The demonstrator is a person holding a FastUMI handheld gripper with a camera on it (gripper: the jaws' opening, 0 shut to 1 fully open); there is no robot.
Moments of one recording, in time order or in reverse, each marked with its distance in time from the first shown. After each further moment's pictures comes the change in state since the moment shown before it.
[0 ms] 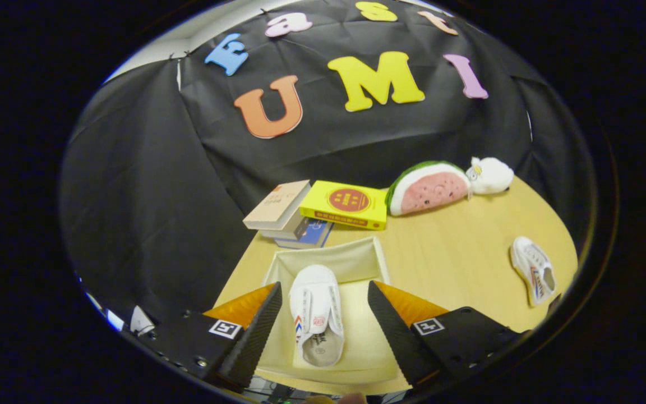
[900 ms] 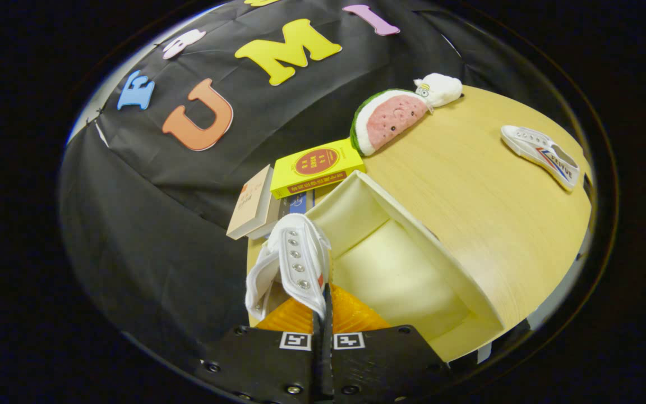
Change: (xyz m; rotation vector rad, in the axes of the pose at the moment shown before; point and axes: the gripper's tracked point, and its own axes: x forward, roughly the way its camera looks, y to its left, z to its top) arm 0.063 0.049 -0.067 0.508 0.168 -0.056
